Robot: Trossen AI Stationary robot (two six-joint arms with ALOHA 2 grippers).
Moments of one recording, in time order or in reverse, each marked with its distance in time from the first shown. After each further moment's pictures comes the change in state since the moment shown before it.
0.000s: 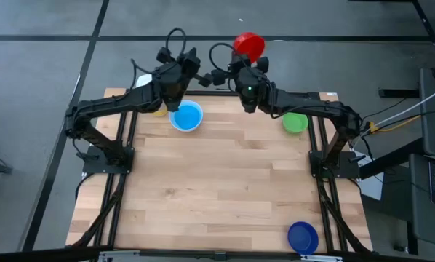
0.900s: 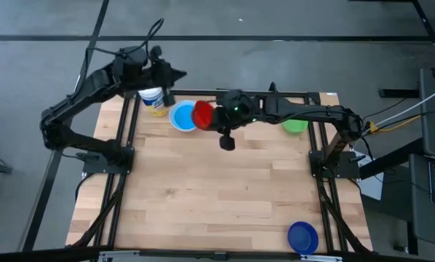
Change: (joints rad) left arm 0.240 -0.276 0.028 -0.703 1.021 -0.010; right arm 0.099 -0.013 -0.002 -0.626 -1.226 -0.128
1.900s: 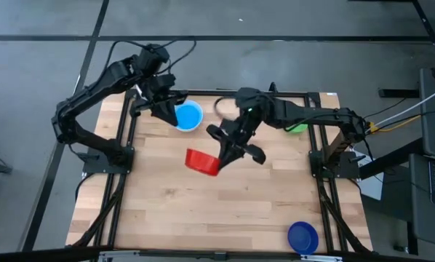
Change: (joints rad) left arm 0.057 0.154 0.061 -0.183 1.487 -0.332; right arm 0.081 -0.029 0.063 0.306 -0.869 0.385
